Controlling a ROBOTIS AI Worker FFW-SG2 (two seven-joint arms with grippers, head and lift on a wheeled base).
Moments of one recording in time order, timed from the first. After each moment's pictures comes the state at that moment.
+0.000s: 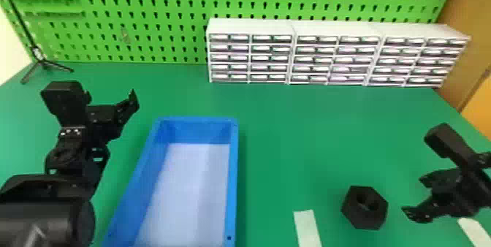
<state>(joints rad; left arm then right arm) -0.04 0.15 0.07 -1.74 0.13 0.19 0.06 0.00 -0.68 0.02 -1.88 0.27 0.97 1.11</state>
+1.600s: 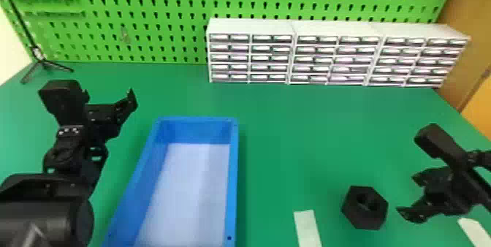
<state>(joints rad) -0.04 0.15 0.08 -1.74 0.13 0.19 0.06 -0.03 -0.68 0.07 -1.86 0.30 0.95 1.13</state>
